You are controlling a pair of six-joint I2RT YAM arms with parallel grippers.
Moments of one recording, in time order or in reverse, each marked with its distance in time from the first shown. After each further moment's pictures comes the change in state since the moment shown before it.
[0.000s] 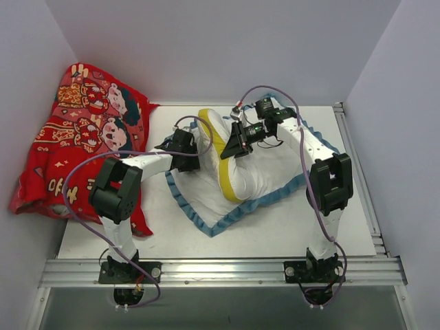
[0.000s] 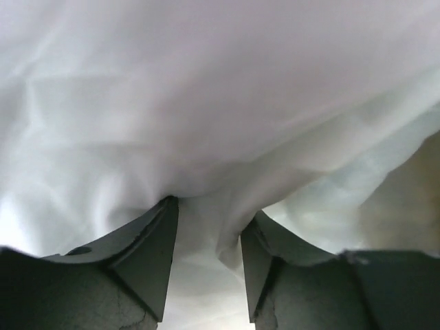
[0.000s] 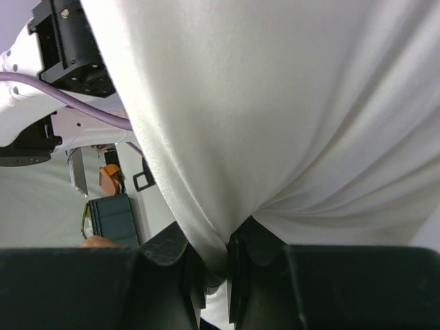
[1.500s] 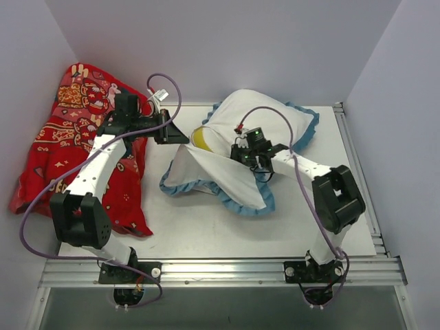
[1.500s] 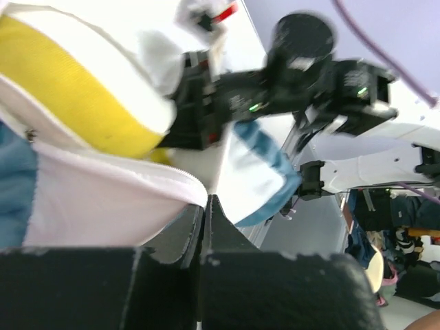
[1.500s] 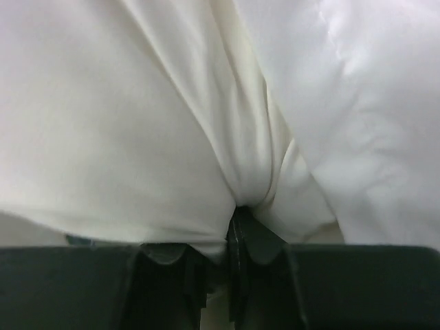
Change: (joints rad) left arm 0.302 -0.333 0.252 -0.316 1.028 0.210; right arm 0.181 -0.160 -0.540 0.623 0.861 0.140
